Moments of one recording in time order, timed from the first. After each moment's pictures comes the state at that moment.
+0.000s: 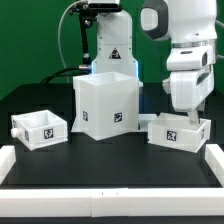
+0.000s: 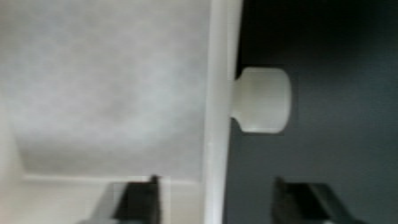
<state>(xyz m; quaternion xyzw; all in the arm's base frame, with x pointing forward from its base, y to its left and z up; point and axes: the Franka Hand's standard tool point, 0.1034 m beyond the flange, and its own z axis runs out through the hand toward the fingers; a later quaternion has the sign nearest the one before) 0.410 0.156 0.032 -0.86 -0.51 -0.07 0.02</state>
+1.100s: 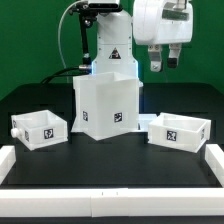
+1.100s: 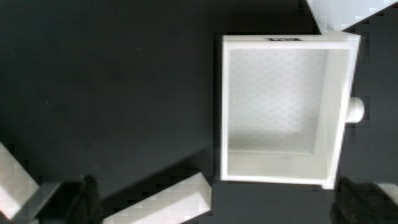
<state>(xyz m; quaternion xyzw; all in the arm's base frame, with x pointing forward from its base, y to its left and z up) 0.451 0.068 0.158 -0.87 -0.49 -0.03 -0.03</state>
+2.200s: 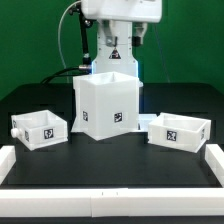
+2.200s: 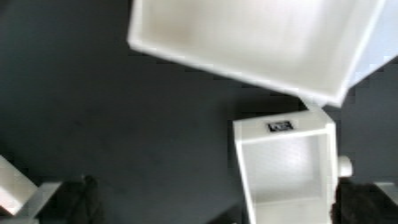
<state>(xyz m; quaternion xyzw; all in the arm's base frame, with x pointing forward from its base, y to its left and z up) 0.398 -0.013 0.195 -0.92 -0.40 -0.04 -0.04</state>
